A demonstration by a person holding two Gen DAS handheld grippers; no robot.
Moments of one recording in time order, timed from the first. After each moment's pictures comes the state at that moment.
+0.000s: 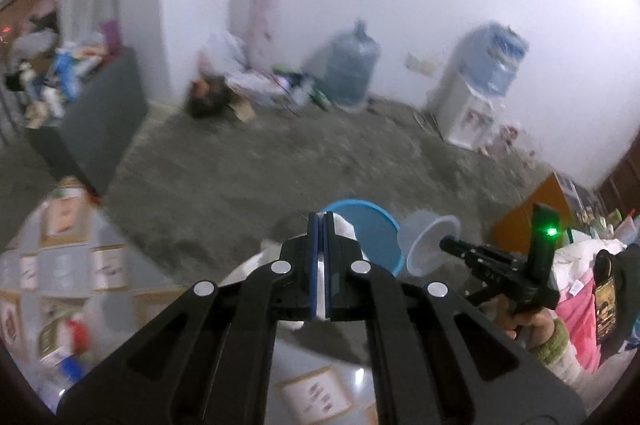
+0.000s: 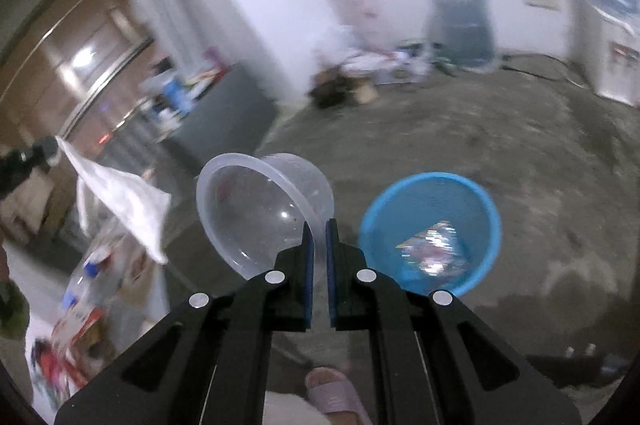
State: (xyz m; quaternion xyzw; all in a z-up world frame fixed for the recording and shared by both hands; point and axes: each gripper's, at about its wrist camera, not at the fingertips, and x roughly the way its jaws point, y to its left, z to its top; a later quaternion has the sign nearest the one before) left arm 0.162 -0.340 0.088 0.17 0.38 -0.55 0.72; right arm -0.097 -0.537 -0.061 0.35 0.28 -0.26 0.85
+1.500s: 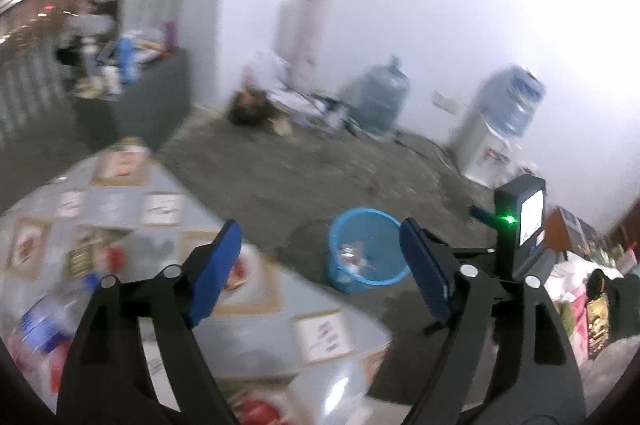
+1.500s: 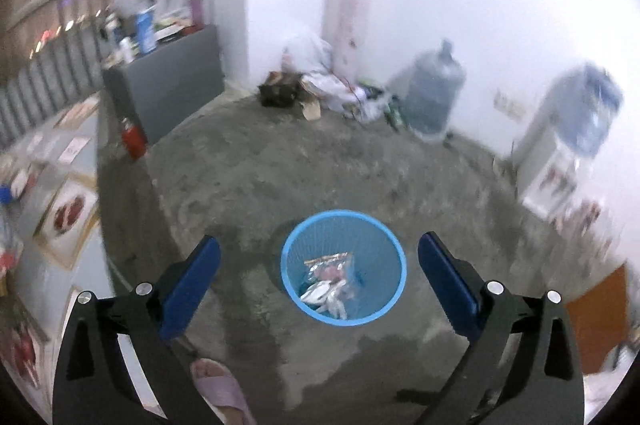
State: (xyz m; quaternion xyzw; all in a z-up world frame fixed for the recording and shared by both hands) left arm 0.128 -0.188 0.137 0.09 0.34 -0.48 0.80; right arm -0.013 -0.432 0.003 0.06 0.37 -0.34 0.86
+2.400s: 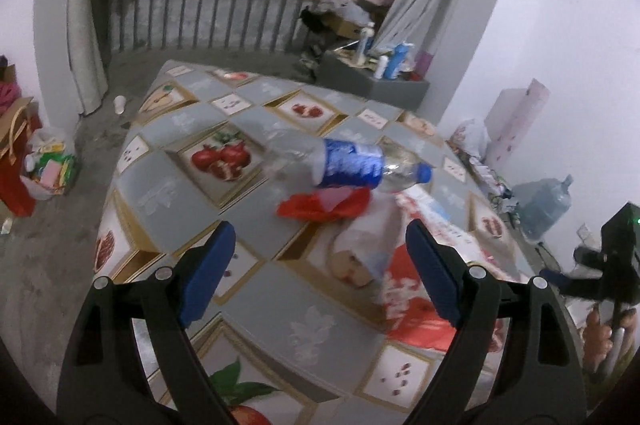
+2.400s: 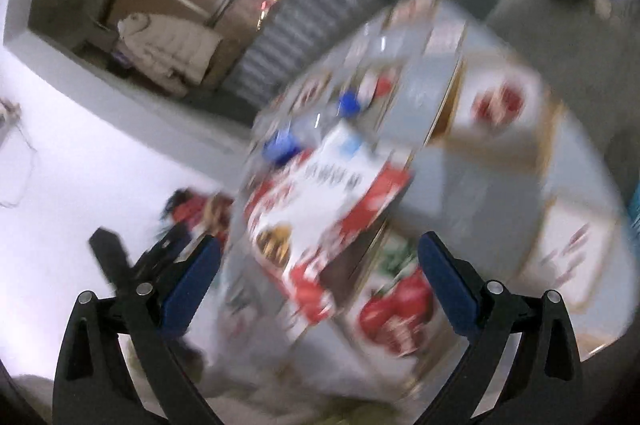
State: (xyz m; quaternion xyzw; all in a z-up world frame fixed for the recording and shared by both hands) left arm 0.133 0.147 0.044 -0.09 0.35 -0.15 0.92; right arm 0.066 -0.244 -0.024 0.37 0.42 0.20 0.80
